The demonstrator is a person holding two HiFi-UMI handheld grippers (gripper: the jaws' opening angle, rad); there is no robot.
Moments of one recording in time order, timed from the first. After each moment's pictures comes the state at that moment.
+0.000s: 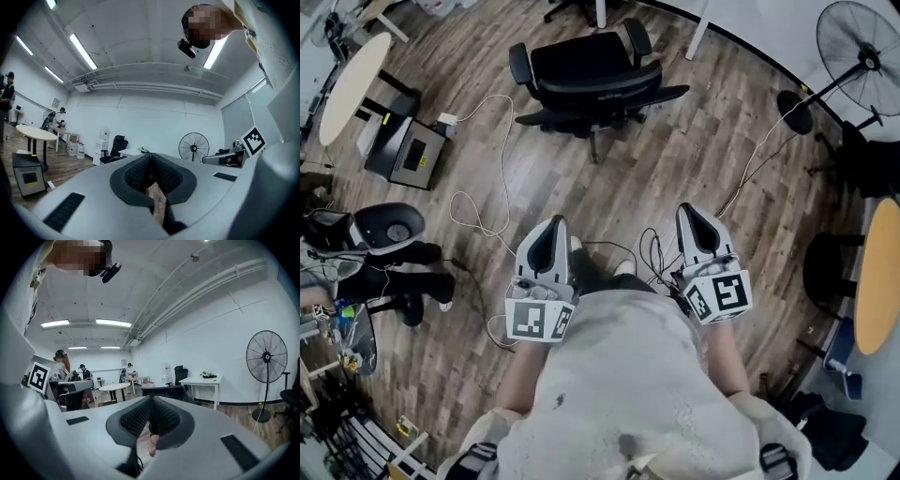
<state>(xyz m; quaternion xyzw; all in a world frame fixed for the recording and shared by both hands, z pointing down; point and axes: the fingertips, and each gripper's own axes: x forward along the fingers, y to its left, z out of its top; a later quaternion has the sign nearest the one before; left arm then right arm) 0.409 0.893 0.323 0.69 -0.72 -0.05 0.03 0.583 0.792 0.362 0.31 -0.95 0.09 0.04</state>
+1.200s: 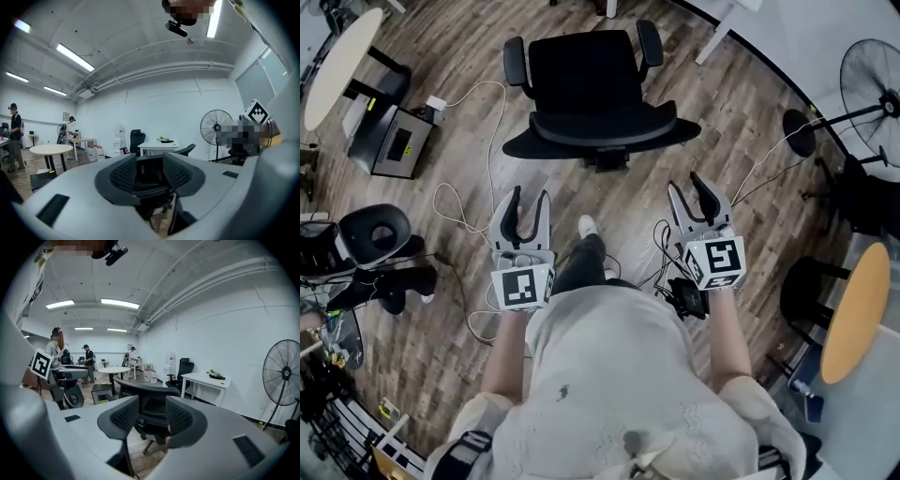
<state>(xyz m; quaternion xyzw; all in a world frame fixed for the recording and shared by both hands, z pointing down) 0.238 0.675 0.376 0.61 -0.79 0.05 0.02 0.449 0.527 0.406 0.27 -0.95 0.03 0.15</state>
